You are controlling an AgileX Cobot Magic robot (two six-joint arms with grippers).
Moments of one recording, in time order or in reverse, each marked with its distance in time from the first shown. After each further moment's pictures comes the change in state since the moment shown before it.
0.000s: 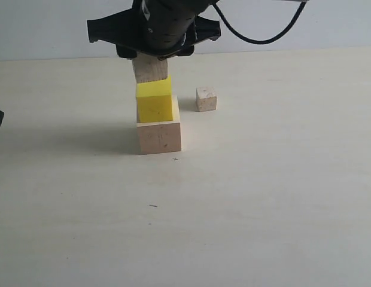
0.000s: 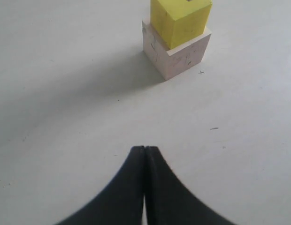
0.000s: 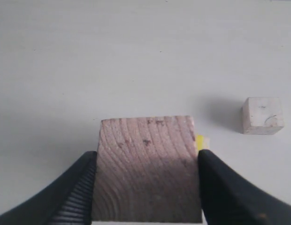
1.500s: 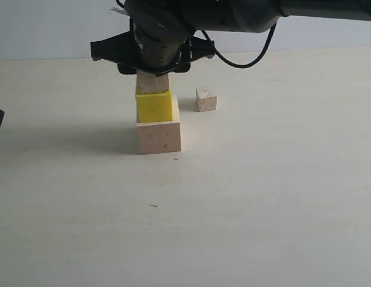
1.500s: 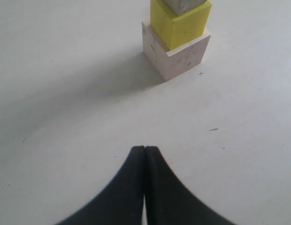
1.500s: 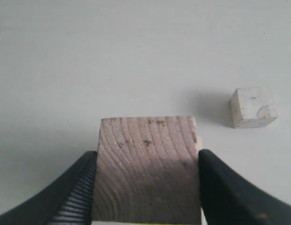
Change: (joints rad) left arm 0.000 0.000 0.000 0.000 -0.002 -0.001; right arm 0.025 0.087 -0.018 -0.146 0.027 0.189
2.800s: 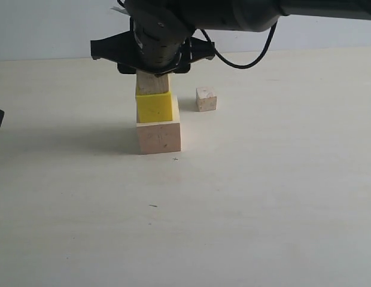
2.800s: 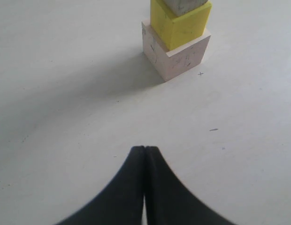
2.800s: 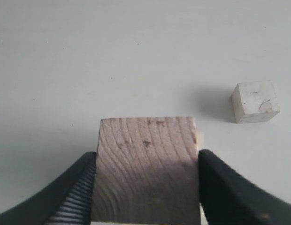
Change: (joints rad) left arm 0.000 0.000 0.000 0.000 -0.001 0.000; right arm 0.000 0.000 -0.004 0.018 0.004 0.013
